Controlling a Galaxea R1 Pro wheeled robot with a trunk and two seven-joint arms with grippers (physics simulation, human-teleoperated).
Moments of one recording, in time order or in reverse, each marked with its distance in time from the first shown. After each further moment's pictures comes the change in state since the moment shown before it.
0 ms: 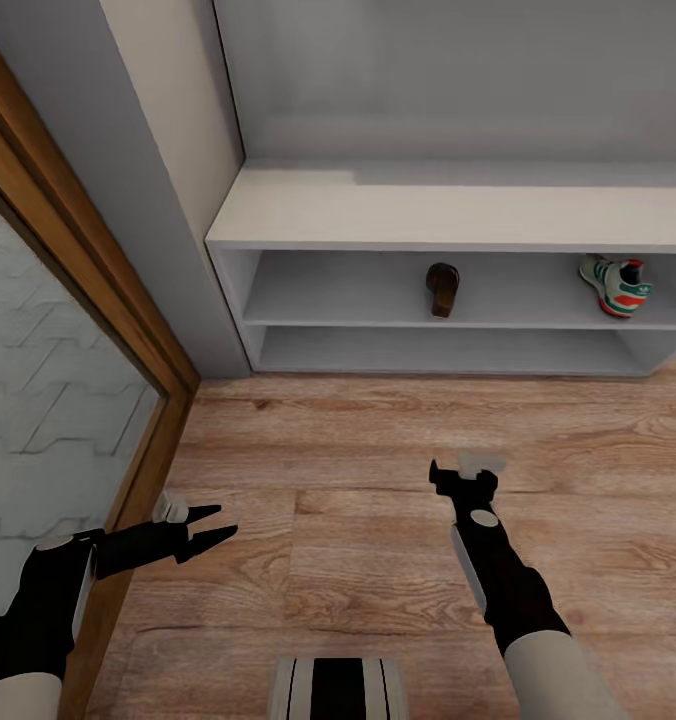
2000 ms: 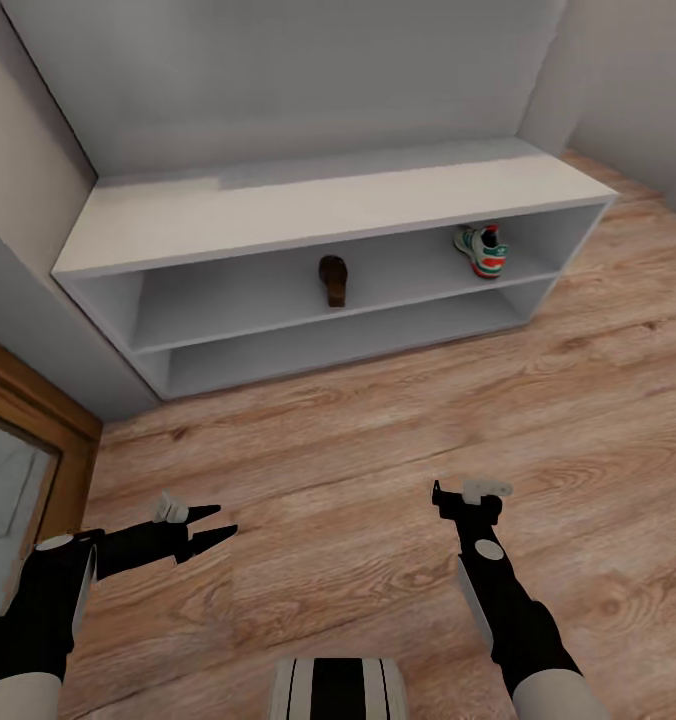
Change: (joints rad) left arm 0.000 0.000 0.001 0.000 -0.001 0.000 0.002; right arm 0.091 -0.003 -0.003 -0.011 0.001 -0.076 -0.001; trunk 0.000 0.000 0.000
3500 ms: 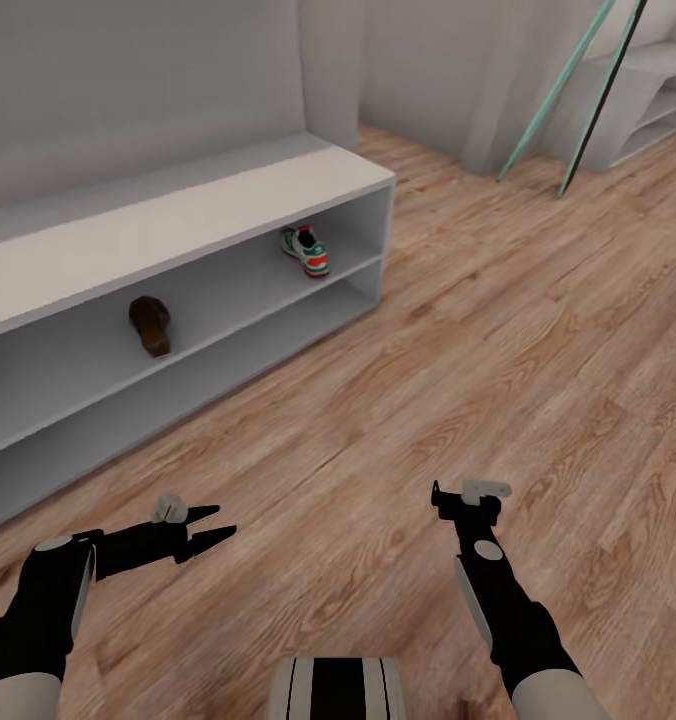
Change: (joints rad) left arm 0.000 0.000 0.005 0.002 -0.006 0.000 0.003; right arm 0.000 0.001 0.002 0.005 0.000 -0.001 0.000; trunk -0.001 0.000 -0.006
